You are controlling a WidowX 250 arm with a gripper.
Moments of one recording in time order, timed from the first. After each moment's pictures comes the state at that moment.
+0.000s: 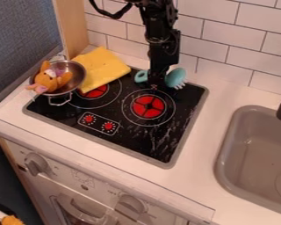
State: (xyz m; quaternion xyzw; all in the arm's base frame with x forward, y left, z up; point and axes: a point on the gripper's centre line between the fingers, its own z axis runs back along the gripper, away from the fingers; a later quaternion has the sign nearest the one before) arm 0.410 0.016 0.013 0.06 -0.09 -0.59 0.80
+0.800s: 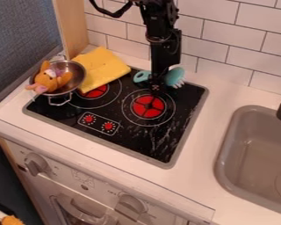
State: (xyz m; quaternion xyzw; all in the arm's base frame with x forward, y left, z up) arm 0.407 0.013 0.020 0.05 -0.09 -0.59 0.80
